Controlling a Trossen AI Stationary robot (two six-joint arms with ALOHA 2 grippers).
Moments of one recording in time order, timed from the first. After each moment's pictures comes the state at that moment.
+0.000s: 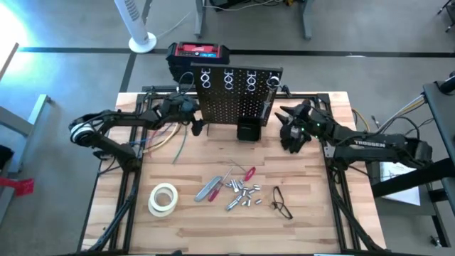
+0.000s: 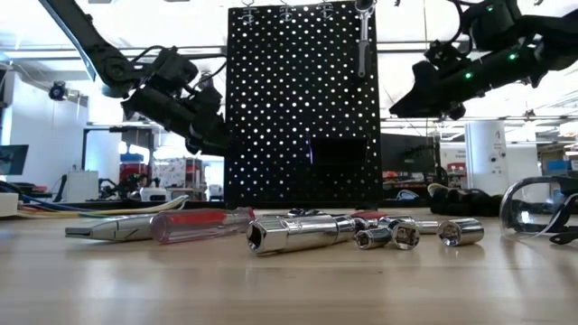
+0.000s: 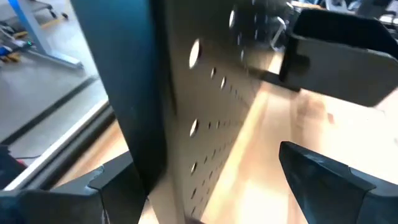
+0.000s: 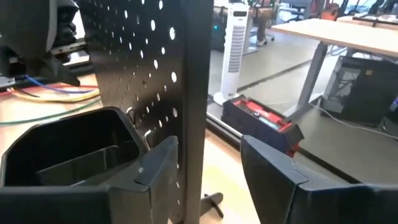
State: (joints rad) left arm 0.65 1.44 0.57 0.42 0.28 0.09; right arm -0.45 0.88 0.31 0.35 0.22 0.02
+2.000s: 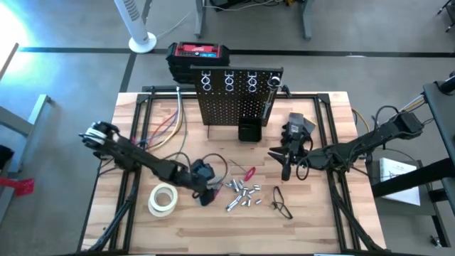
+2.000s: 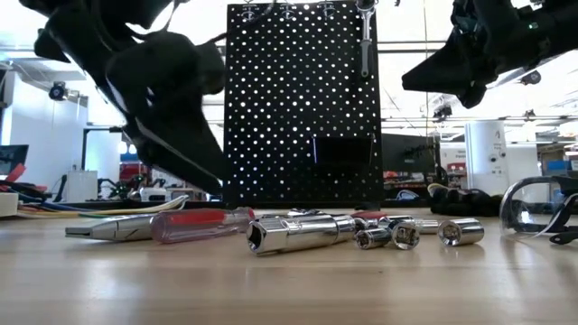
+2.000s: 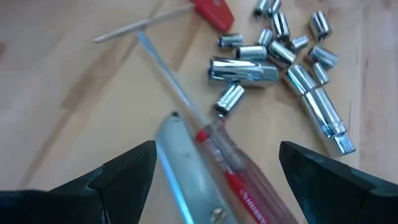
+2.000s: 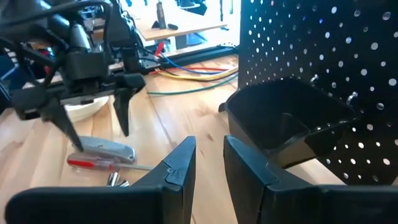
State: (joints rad) left arm -0.36 1.65 0.77 0.02 -0.31 -0.66; right arm 0.34 0.95 0.32 0.35 0.64 0.29
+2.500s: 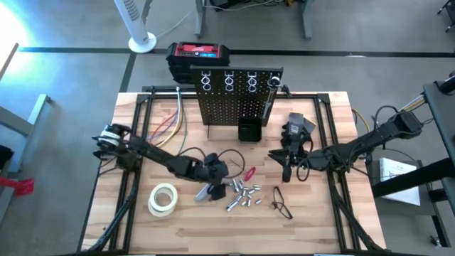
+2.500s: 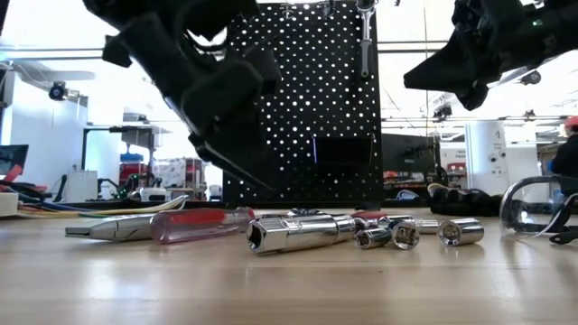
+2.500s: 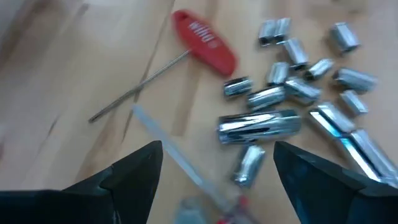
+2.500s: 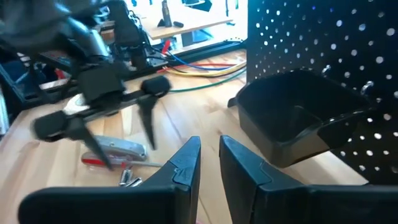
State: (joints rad) left arm -0.24 1.79 0.96 -0.04 -0.27 -0.41; right arm 0.36 0.96 0.32 0.35 0.62 0.34
